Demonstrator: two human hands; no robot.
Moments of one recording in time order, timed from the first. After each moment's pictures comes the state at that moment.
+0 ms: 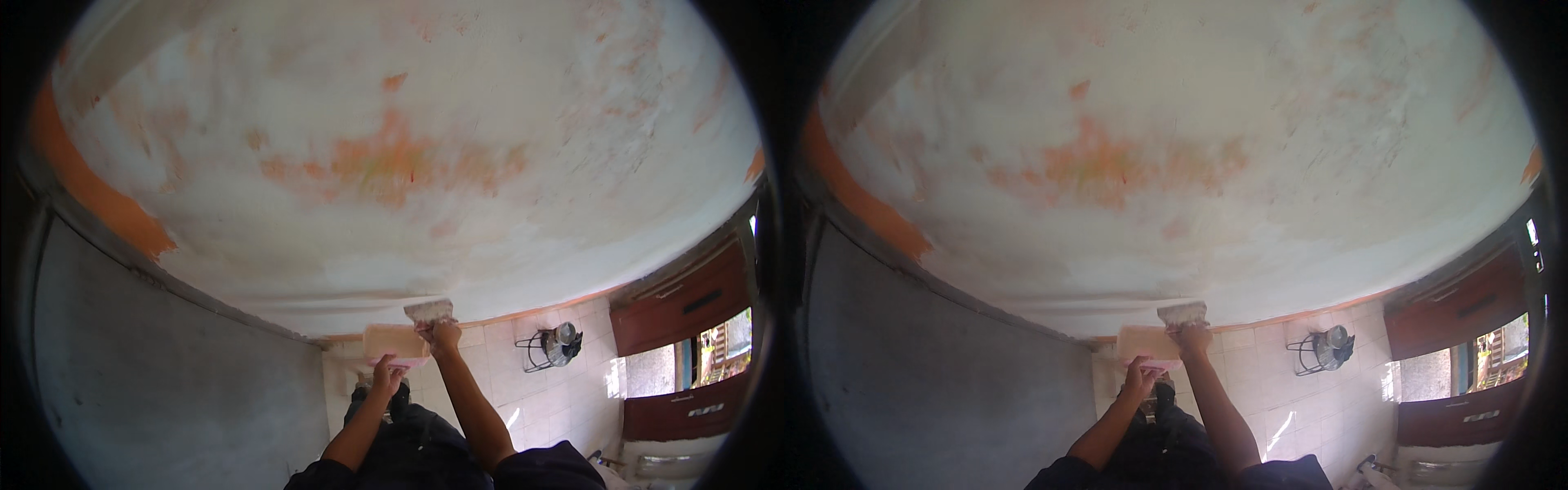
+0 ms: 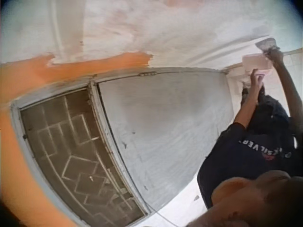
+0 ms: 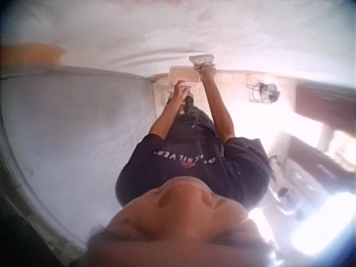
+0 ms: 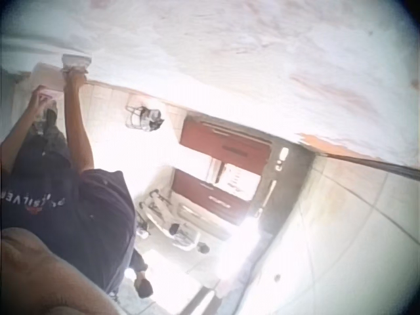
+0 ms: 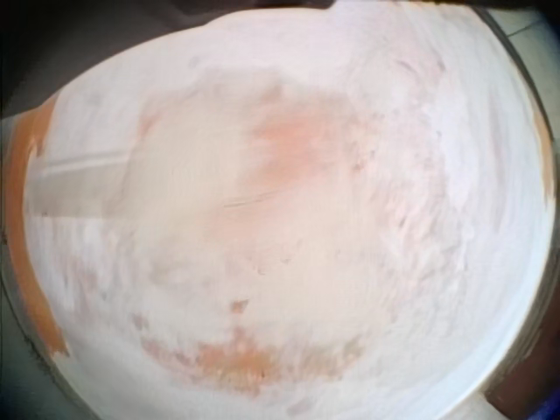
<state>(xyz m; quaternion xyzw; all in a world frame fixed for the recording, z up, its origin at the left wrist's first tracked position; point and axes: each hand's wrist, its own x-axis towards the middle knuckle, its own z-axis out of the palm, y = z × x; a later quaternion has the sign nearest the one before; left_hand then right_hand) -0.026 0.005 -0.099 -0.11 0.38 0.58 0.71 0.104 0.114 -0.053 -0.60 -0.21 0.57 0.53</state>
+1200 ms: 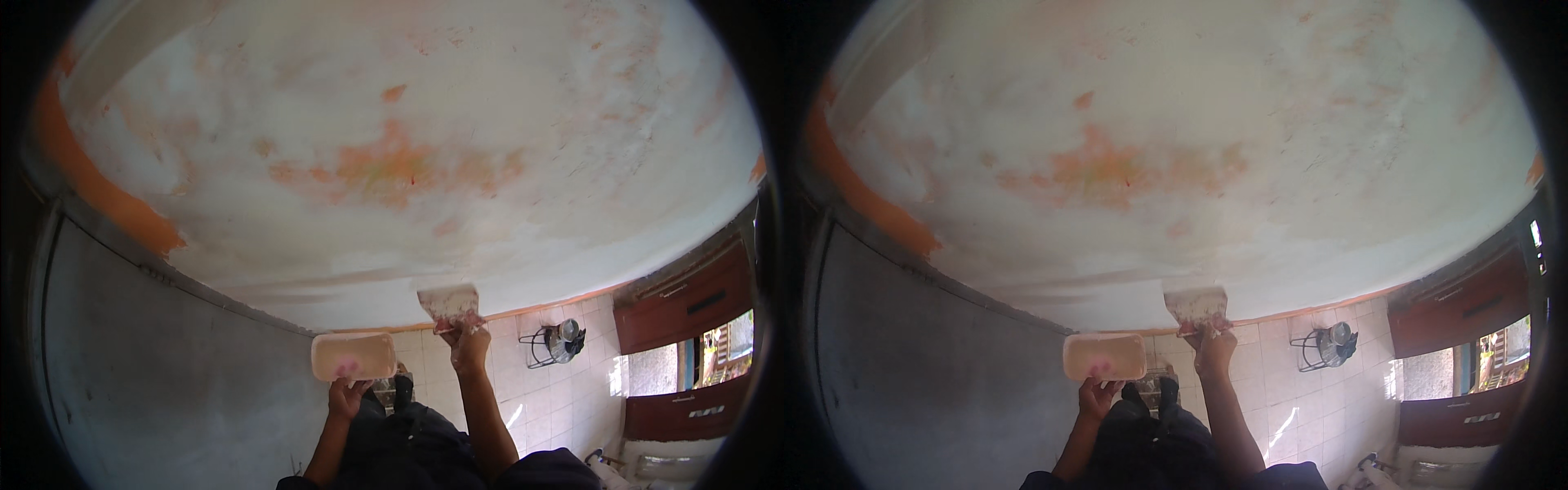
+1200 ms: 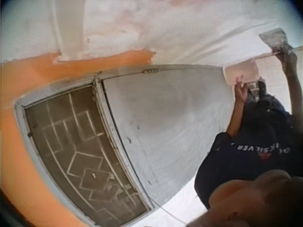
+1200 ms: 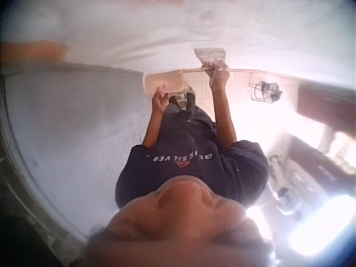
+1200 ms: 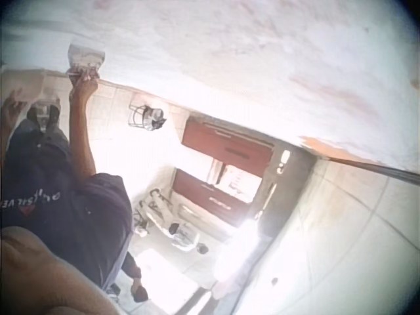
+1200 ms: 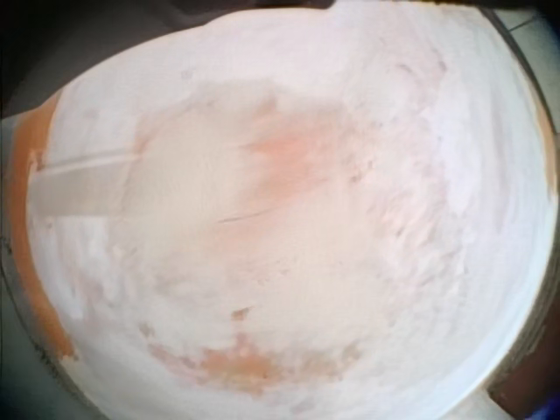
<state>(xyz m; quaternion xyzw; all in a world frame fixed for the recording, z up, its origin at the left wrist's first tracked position) -0.125 -0.081 0.022 -0.03 0.36 0.67 0.64 0.091 0.064 0.133 -0.49 -0.15 0.59 0.62</state>
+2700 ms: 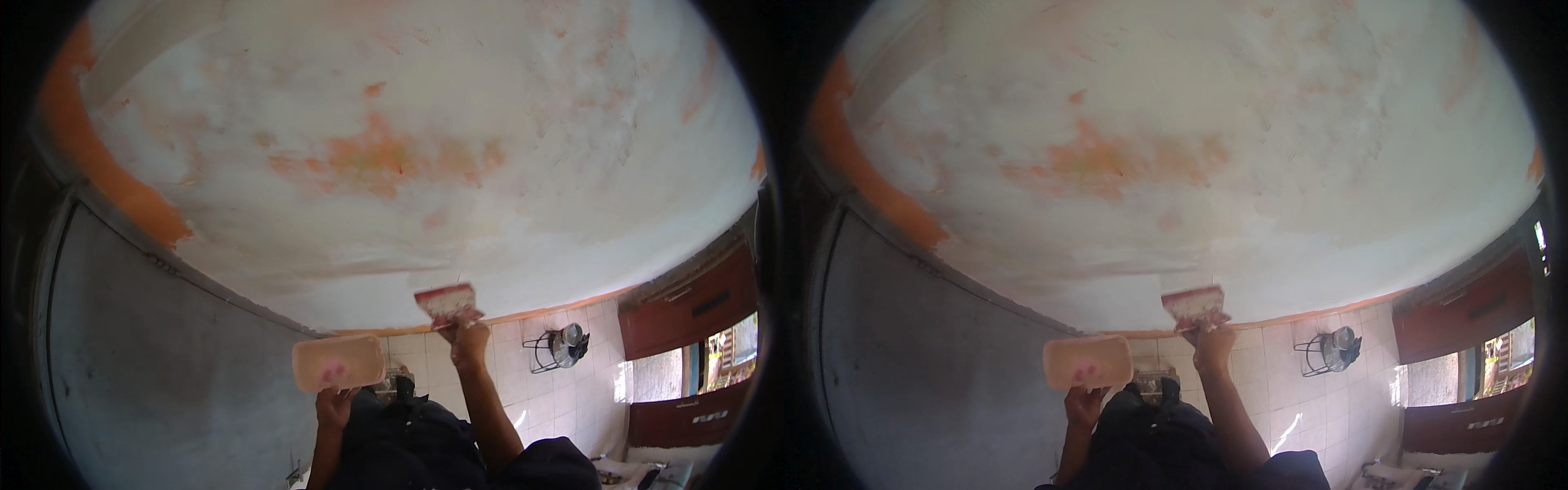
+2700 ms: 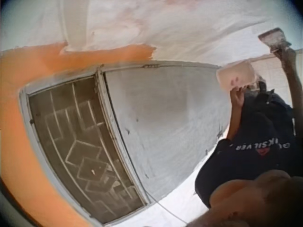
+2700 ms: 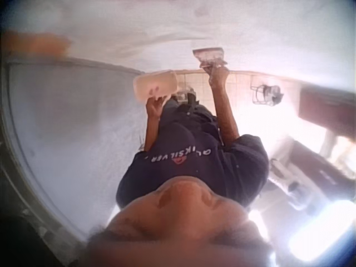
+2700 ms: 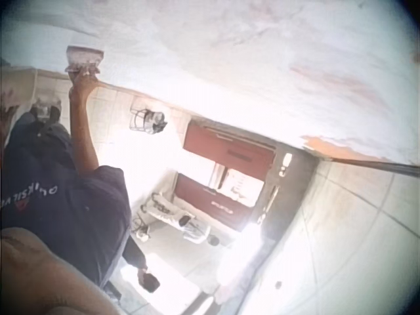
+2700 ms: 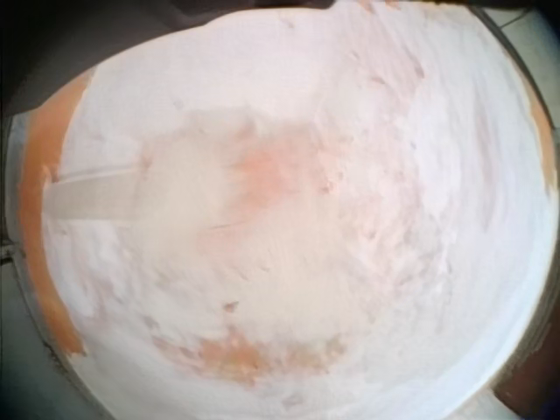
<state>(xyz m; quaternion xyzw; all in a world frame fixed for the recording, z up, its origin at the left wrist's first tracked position) -0.122 -0.115 0.044 -0.02 0.31 0.73 0.60 0.104 0.061 0.126 -0.50 -0.18 0.61 0.59</state>
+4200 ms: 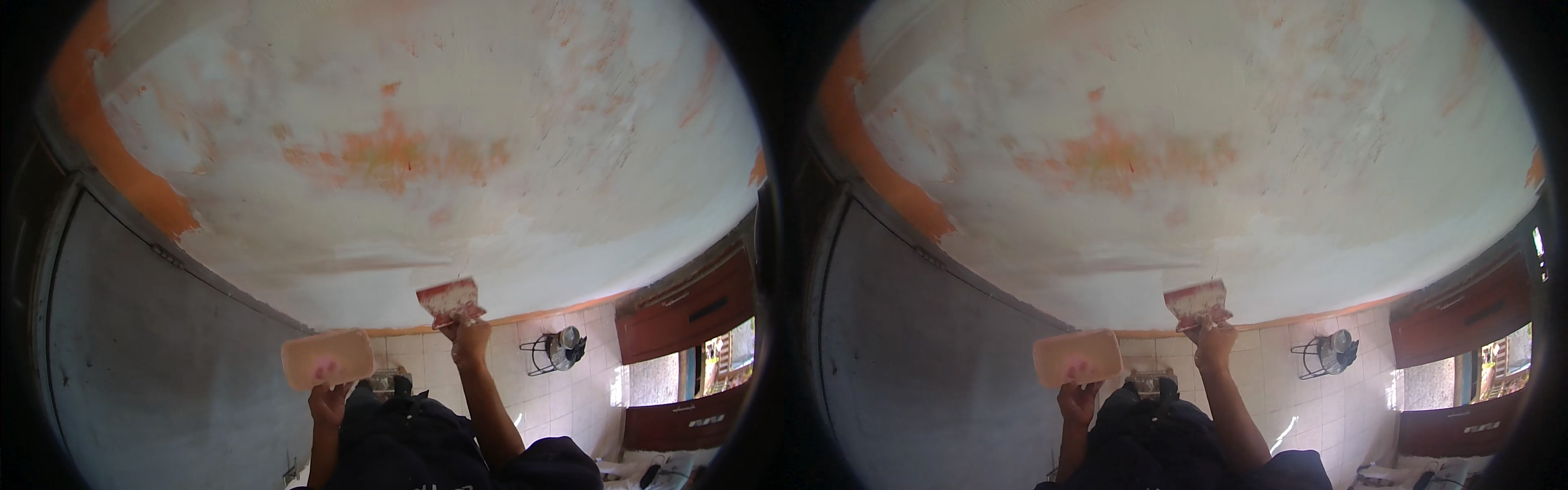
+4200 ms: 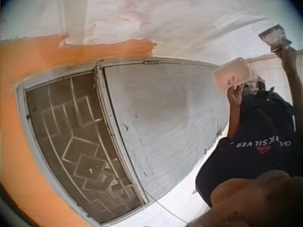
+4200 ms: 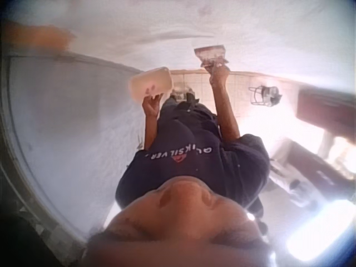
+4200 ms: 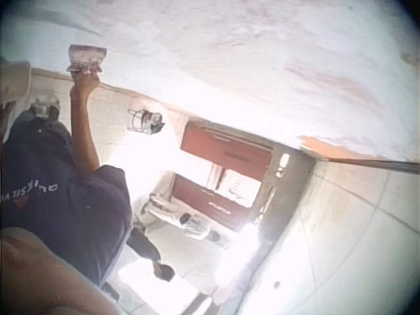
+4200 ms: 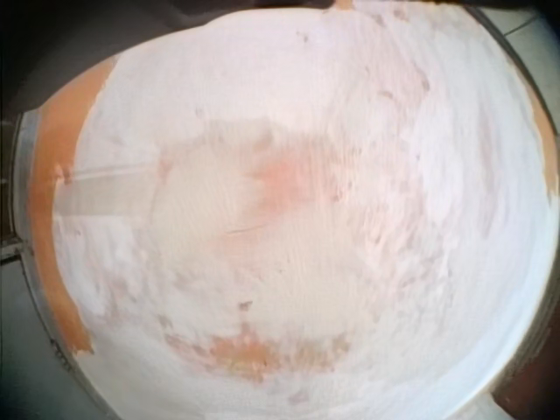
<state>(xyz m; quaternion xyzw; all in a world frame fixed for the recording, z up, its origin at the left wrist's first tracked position) -0.128 -0.125 0.058 0.02 0.31 0.77 0.56 0.103 0.046 0.136 -0.52 -0.21 0.59 0.58</state>
